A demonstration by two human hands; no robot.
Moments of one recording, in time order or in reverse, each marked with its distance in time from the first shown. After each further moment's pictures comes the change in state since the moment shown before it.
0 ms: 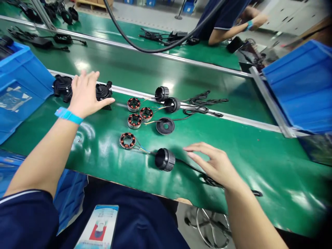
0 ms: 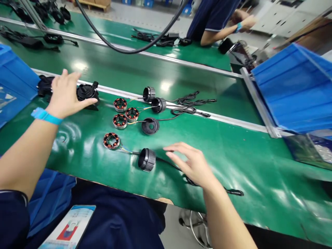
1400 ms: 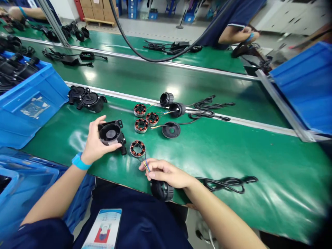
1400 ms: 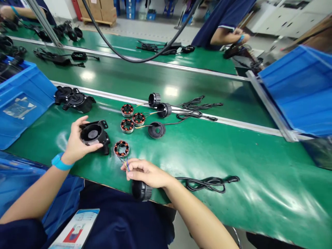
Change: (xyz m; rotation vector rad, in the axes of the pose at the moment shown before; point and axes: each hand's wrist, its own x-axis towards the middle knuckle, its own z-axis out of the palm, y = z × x) left_hand -0.126 0.035 0.014 -0.532 0.108 -0.199; right_hand 0.045 -0.063 0.110 0.948 -0.674 -0.017
